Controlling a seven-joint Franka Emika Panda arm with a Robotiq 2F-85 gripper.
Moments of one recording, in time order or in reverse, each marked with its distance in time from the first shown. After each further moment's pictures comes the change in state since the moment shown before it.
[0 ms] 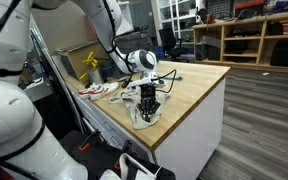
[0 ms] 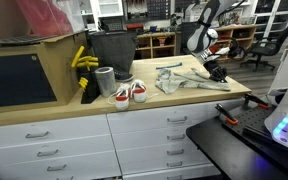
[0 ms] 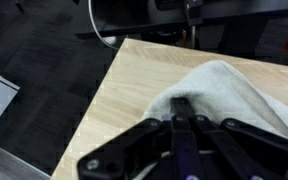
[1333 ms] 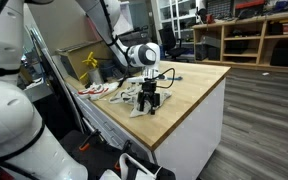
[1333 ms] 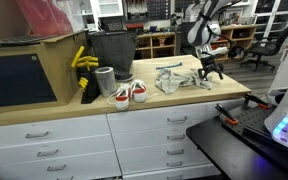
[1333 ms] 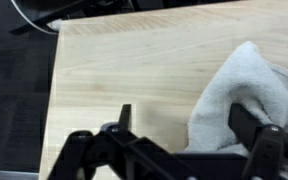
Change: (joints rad) arm -0.017 -0.064 -0.014 -0.019 0.213 0.169 0.160
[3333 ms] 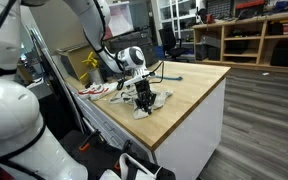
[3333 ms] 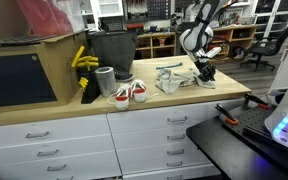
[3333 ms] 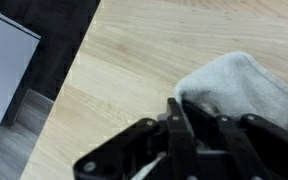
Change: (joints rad) arm 0.124 -0.006 0.005 -0.045 -0.312 0.065 -0.004
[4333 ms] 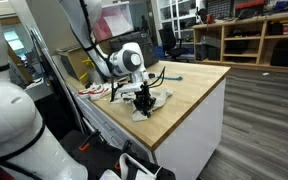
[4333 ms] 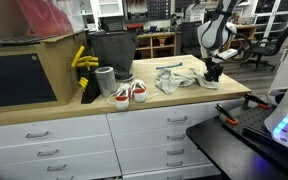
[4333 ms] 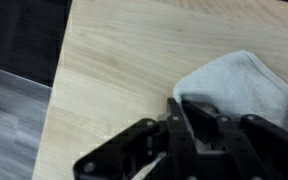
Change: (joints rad) arm -0.083 -0.203 -0.037 -0.315 0.042 0.408 -0.046
